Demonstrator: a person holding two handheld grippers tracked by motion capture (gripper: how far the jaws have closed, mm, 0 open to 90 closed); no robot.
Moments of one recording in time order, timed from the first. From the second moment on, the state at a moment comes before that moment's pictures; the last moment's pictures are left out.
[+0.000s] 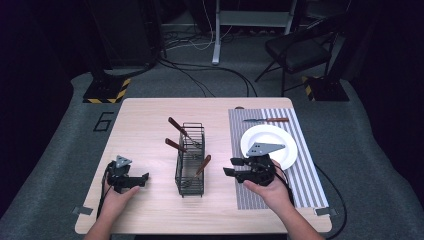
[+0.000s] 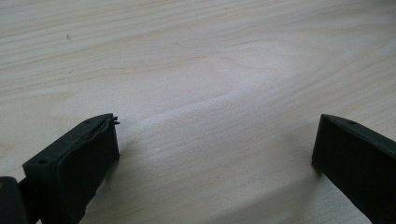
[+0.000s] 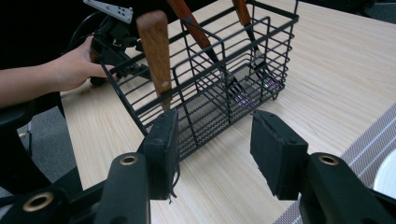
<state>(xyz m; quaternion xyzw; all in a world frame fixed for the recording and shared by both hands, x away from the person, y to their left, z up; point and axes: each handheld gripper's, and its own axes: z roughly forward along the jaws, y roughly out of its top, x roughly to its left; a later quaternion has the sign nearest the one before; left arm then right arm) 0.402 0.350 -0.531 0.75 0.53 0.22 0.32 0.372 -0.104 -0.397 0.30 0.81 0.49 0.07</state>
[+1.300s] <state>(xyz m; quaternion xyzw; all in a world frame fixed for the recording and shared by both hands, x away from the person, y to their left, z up) 0.402 0.350 -0.531 0.76 0.53 0.22 0.32 0.384 -0.050 -0.369 0.26 0.82 0.51 0.05</state>
